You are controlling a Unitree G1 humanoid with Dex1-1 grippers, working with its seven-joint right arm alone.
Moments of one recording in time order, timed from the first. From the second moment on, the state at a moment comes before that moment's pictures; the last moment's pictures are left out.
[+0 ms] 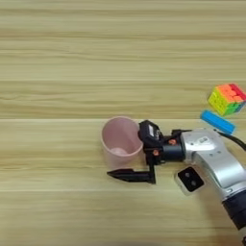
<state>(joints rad) -0.20 -0.37 0.29 0.13 0.18 0.03 1.25</state>
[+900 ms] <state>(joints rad) -0.22 -0.30 0.38 0.12 0.16 0.04 1.23</state>
